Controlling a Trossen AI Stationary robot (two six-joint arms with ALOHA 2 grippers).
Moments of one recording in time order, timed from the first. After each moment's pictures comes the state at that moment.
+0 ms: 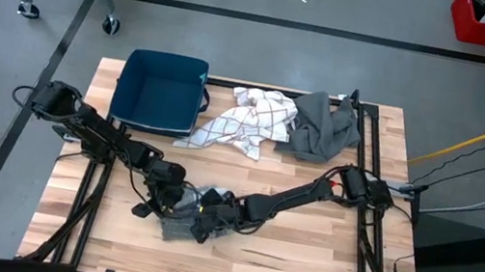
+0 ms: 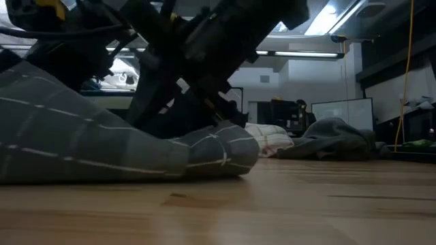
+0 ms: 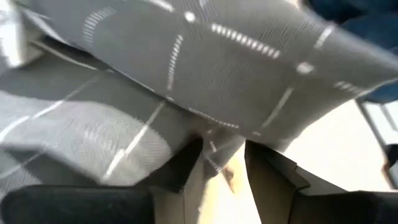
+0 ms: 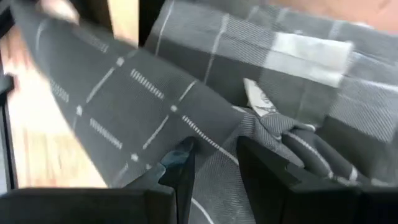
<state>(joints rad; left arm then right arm) -0.26 1.45 0.48 0.00 0.53 0.02 0.32 2.24 1.61 -0.21 0.20 0.92</state>
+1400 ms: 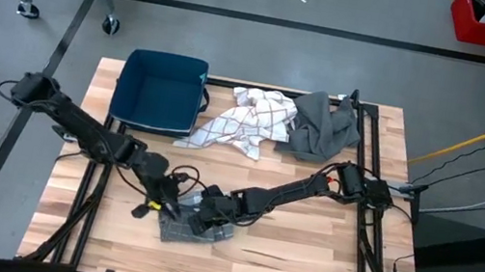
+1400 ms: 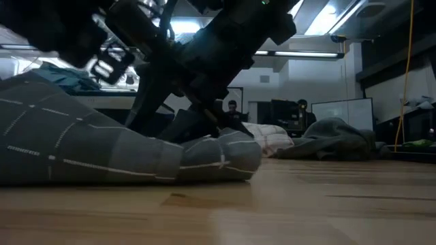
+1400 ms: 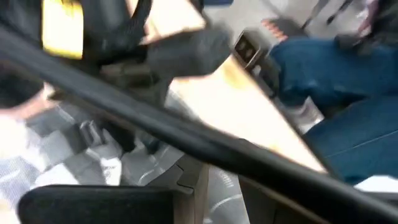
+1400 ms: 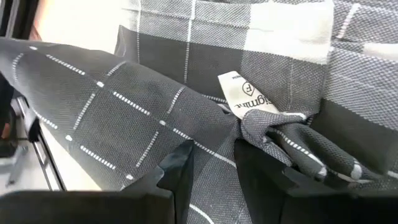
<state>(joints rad) -0.33 1.19 0.48 0.16 0.33 -0.09 0.28 2.27 1.61 -0.20 0.02 1.21</state>
